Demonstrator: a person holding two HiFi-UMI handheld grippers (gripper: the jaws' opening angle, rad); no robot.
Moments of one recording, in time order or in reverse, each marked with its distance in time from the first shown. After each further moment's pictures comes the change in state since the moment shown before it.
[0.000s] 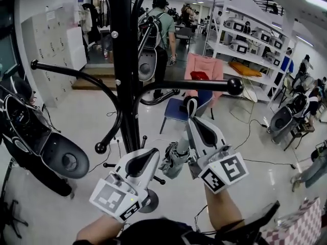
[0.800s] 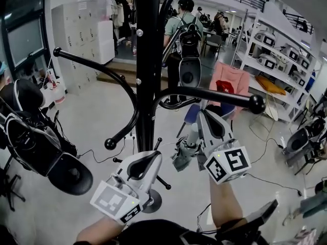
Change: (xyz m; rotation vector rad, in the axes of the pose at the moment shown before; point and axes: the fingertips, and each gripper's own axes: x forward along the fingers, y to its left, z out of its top) left arm -0.017 0.013 0.003 0.031 -0.007 0.186; right arm 0.050 -0.022 -0.018 -0.018 0.004 0.079
